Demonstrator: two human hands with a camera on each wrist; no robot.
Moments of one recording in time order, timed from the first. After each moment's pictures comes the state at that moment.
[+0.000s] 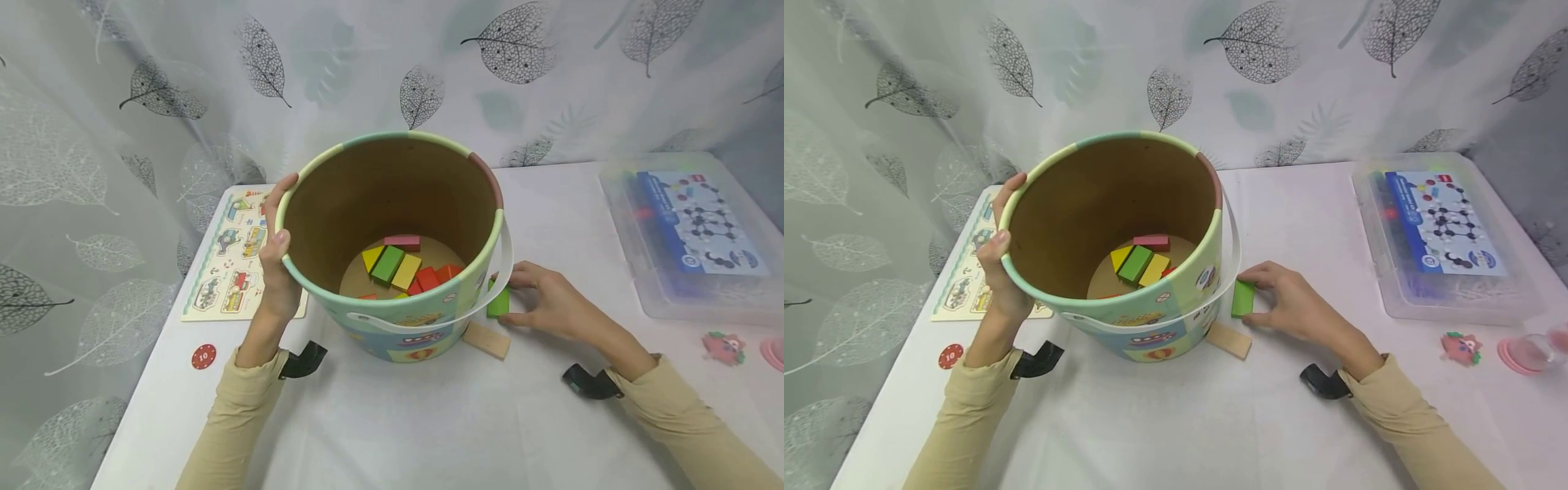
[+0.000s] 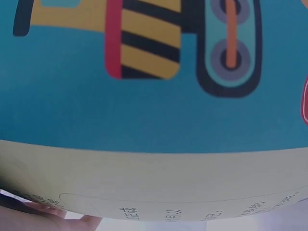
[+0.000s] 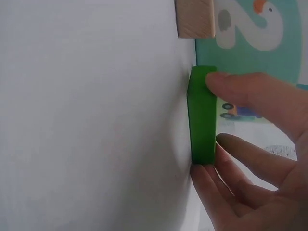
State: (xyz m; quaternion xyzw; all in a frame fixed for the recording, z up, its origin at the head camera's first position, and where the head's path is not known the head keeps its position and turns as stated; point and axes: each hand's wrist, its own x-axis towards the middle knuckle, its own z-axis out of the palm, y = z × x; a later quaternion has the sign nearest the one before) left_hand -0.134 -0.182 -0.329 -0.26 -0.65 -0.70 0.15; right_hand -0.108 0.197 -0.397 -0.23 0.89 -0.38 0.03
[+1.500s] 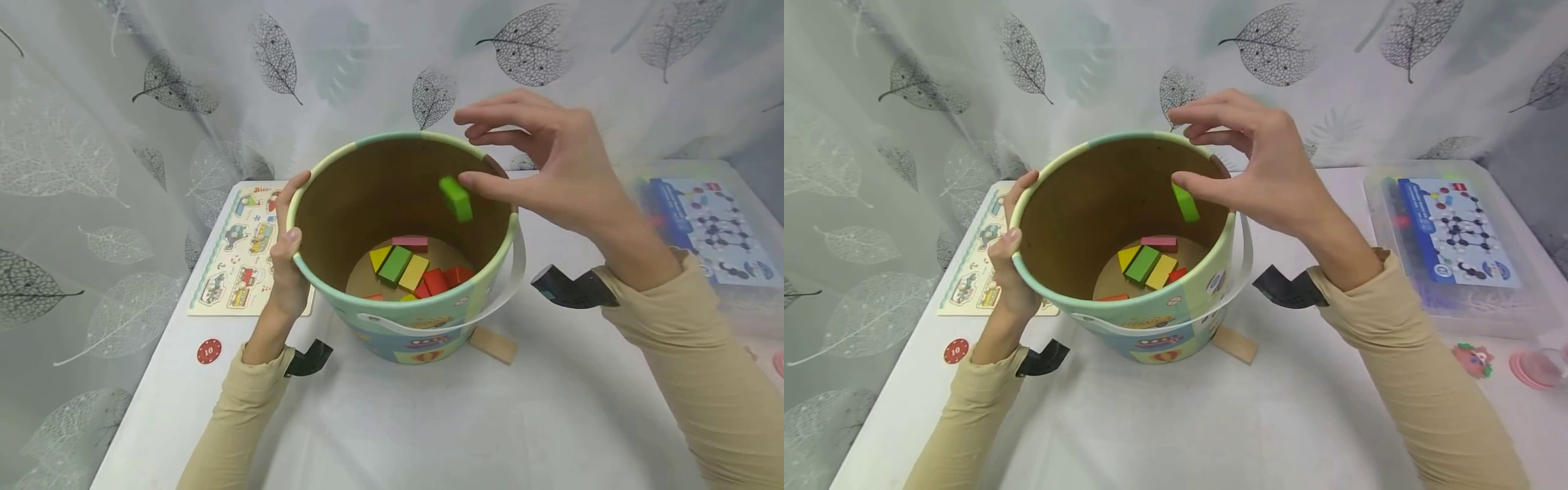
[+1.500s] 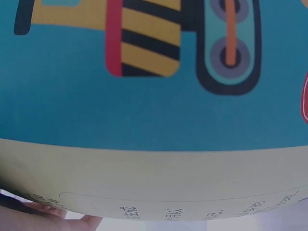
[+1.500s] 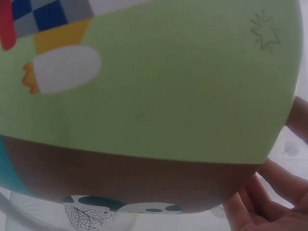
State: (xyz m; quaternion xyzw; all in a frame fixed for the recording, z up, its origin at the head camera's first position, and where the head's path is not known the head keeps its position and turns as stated) left_hand -0.131 -0.177 -0.327 -0.26 -0.62 -0.72 0.14; right_hand -0.153 0.129 -0.216 -0.38 0.71 -0.58 -0.13
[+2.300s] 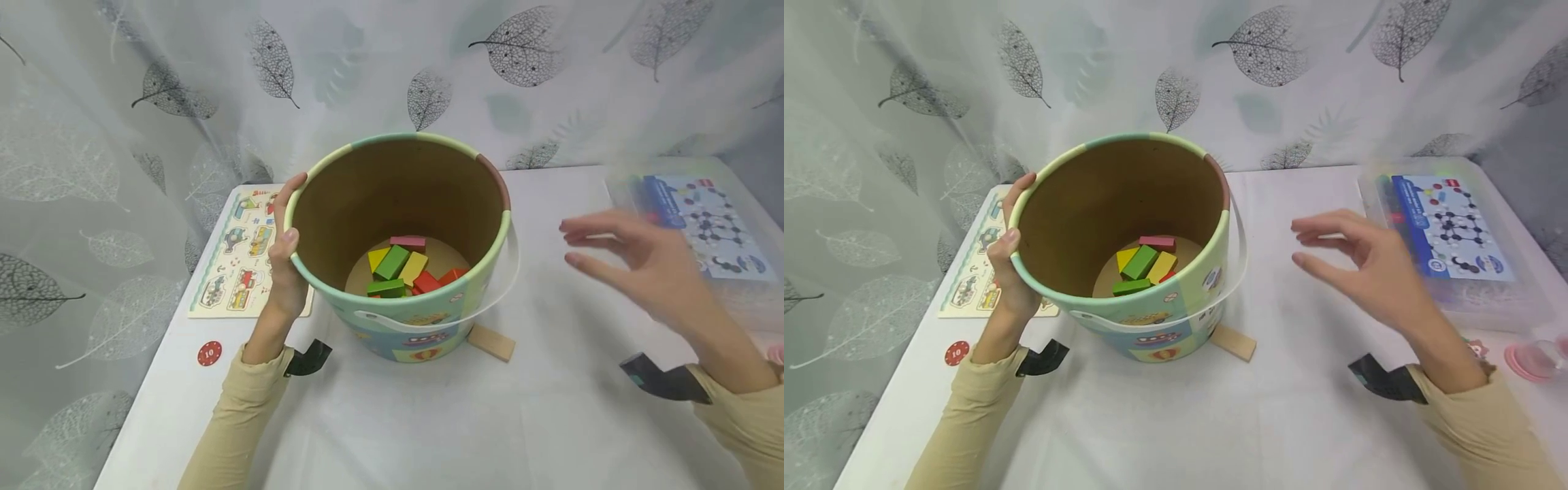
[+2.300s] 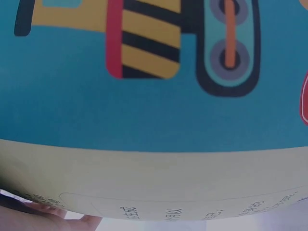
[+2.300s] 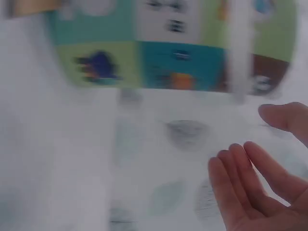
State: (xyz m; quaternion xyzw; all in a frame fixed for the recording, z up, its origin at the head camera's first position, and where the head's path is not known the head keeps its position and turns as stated) left_hand -0.129 -0.174 -0.323 -0.26 -0.63 -0.71 0.15; right_hand -0.093 0.234 -0.310 -0.23 0.83 -0.49 -0.11
